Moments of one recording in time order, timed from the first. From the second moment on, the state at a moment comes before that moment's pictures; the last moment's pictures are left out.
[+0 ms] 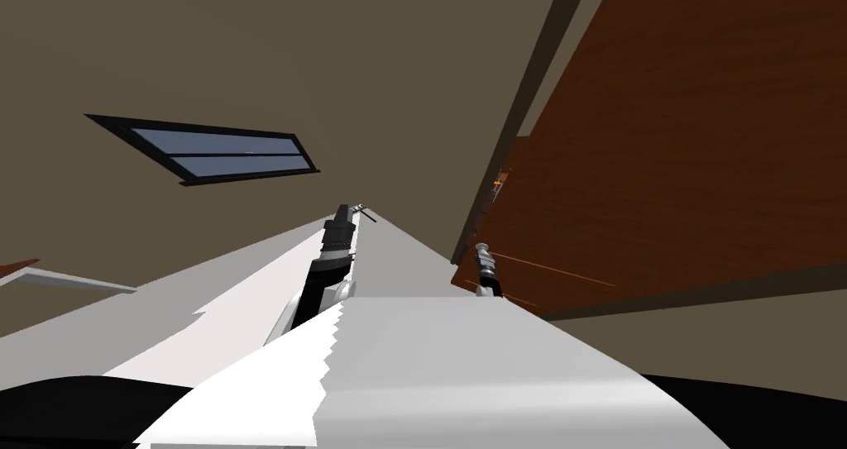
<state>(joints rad) -0.08 -0.26 -0.04 -0.62 -0.46 -0.84 -1.49</state>
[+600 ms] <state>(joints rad) -0.04 -0.31 0.04 -0.64 -0.42 -0.85 -1.60</state>
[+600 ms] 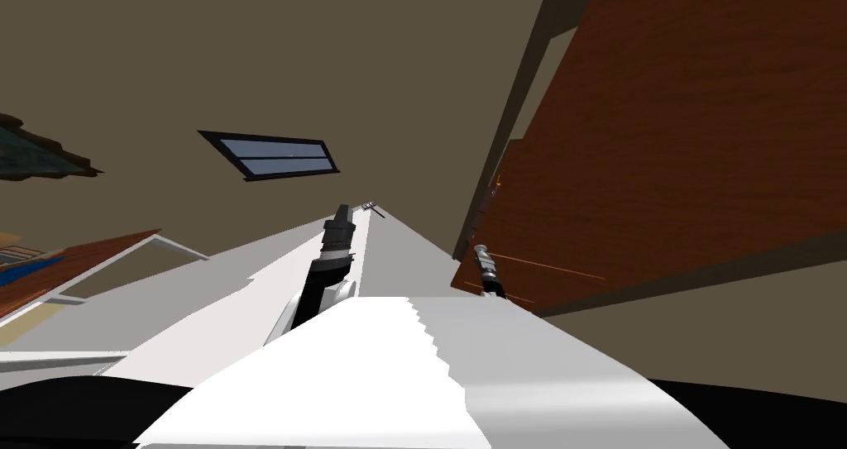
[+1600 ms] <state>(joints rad) 0.01 -0.38 0.16 -0.66 -0.35 -0.90 -1.73</state>
